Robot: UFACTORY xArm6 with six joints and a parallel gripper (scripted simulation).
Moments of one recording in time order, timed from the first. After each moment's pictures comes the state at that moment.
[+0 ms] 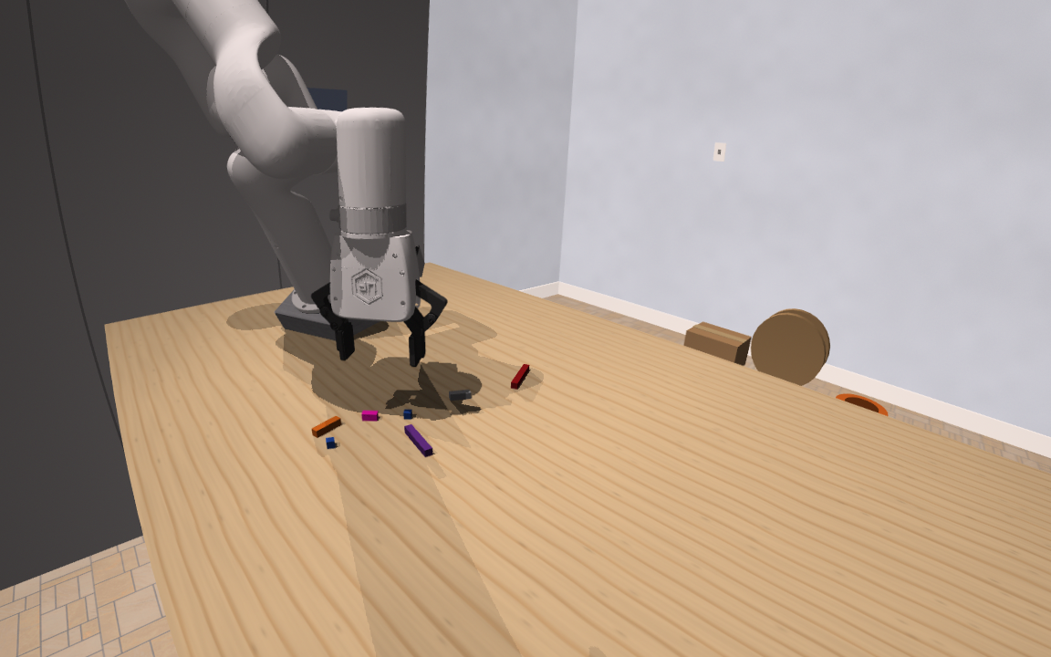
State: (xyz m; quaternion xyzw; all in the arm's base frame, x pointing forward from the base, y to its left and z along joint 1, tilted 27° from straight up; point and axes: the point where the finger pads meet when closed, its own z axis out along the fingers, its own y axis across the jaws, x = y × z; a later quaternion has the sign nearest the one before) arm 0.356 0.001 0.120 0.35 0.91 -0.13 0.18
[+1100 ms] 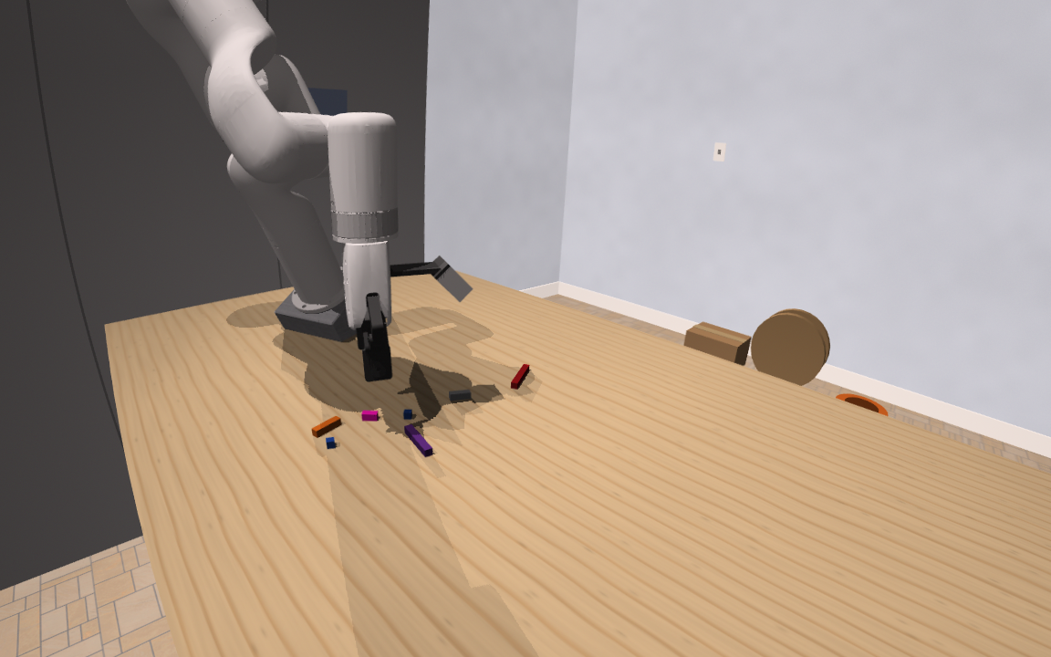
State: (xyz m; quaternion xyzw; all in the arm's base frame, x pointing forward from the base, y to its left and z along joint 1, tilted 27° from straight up) arm 0.352 -0.009 0.118 0.77 0.60 -0.02 0.22
